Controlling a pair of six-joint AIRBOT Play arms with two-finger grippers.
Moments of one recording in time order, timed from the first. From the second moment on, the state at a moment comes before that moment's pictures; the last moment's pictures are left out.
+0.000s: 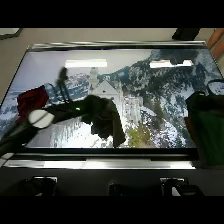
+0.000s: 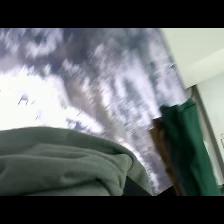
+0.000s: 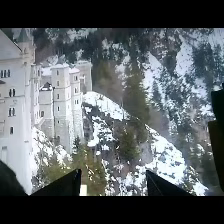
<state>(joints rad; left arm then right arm) -0.58 -1.11 1.02 0.88 -0.54 -1.69 0.01 -0.79 1.32 -1.53 1.39 1.68</state>
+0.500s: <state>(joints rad) -0.30 -1.34 1.21 1.05 -0.94 -1.65 0.01 -1.20 1.27 -1.20 1.50 1.52</state>
